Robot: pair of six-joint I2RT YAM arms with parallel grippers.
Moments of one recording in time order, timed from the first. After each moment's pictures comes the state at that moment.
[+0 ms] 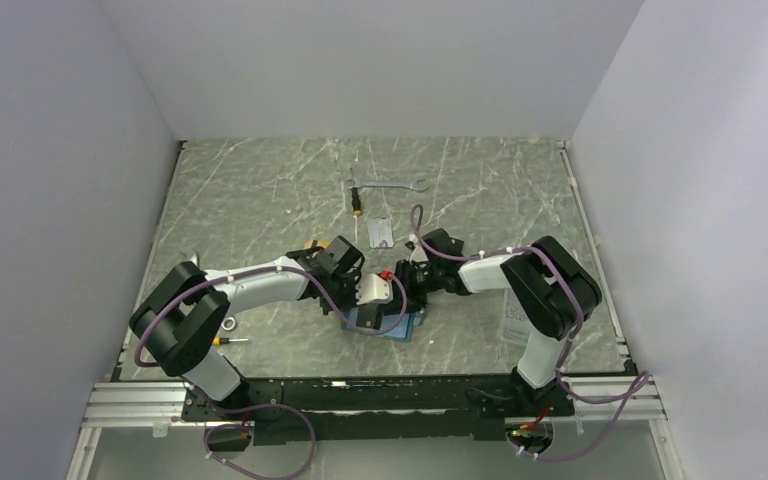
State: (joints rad) left arm -0.78 1.57 0.85 -0.44 0.15 0.70; right arm 0.60 1.78 0.71 0.15 -0.72 0.89
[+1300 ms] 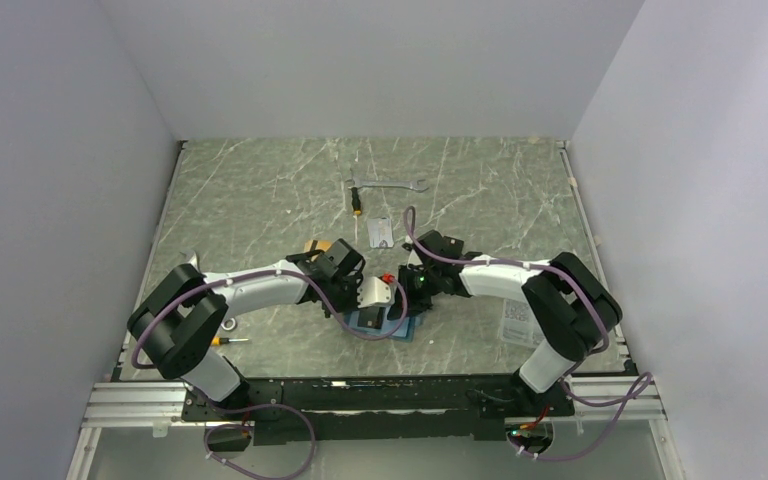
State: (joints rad) left arm -0.80 1.55 0.82 -0.40 0.18 0.70; right arm 0.67 1.62 0.75 -0.16 -0.50 0.74
